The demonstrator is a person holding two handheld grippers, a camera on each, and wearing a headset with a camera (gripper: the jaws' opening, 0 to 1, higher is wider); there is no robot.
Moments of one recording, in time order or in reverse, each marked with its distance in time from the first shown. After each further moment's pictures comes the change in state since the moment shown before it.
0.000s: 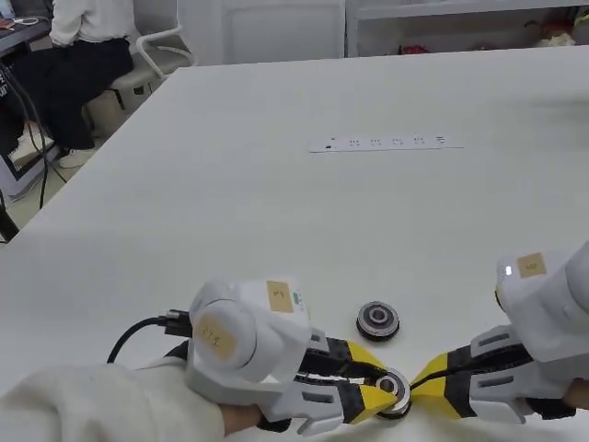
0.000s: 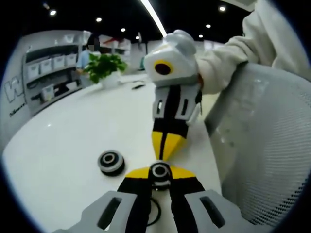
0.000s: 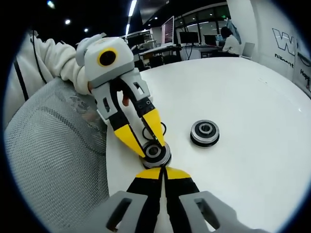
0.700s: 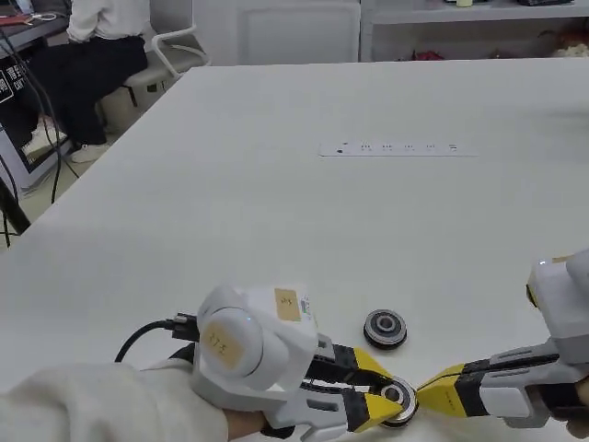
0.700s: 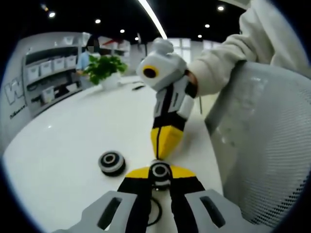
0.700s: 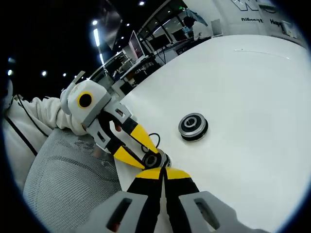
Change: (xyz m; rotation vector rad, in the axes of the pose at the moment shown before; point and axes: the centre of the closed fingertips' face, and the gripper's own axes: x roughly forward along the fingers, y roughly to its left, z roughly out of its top) left arm 0.001 0.003 -0.002 0.013 -0.007 0.004; right arm -0.007 -0.002 0.012 0.397 -0.124 0.066
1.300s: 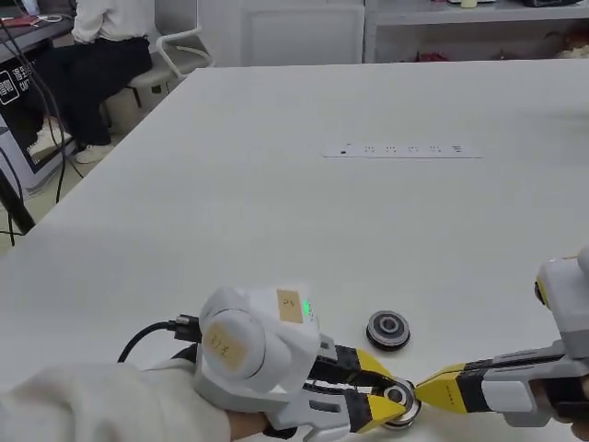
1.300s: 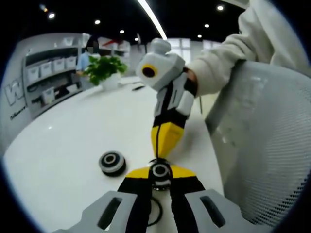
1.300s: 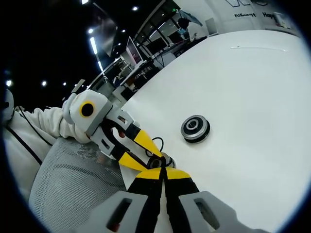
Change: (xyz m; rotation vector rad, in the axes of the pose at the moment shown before) left arm 0.000 0.001 0.000 0.009 -0.003 0.005; right arm 0.001 0.010 0.002 0.035 -0.007 0.015
